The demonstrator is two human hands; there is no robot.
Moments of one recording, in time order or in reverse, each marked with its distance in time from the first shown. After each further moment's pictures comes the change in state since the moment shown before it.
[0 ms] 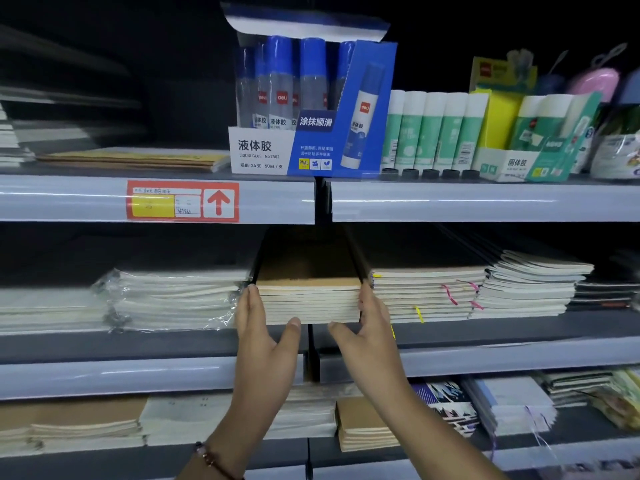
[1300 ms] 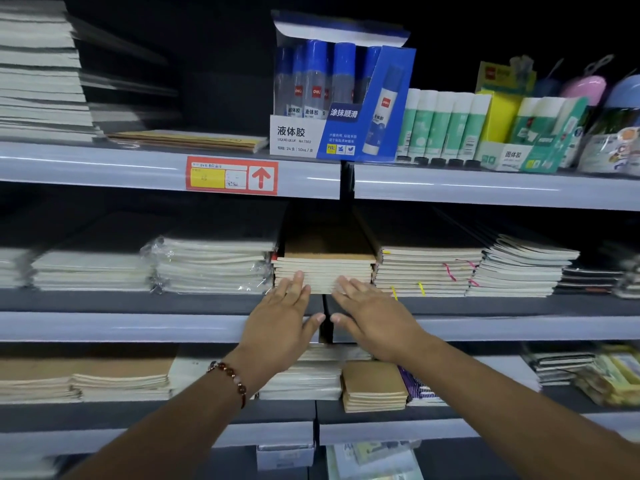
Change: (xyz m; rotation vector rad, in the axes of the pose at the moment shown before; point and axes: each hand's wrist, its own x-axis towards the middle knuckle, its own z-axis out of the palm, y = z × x) left_hand 0.014 -0.032 -0.028 0.992 -0.397 0.421; right_hand 0.003 -0.001 -0.024 -1.033 -0.505 -0.461
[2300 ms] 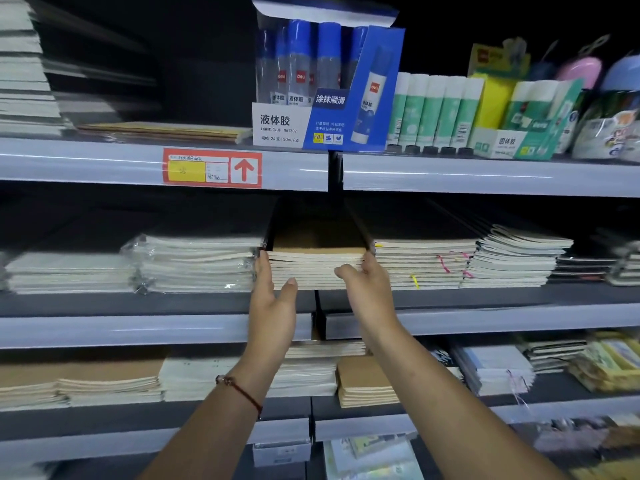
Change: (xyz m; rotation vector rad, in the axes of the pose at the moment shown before) left_hand 0.004 0.031 -0.012 -1.331 0.412 -0.406; right_hand 0.031 -0.027 -0.002 1.268 0.536 0.691
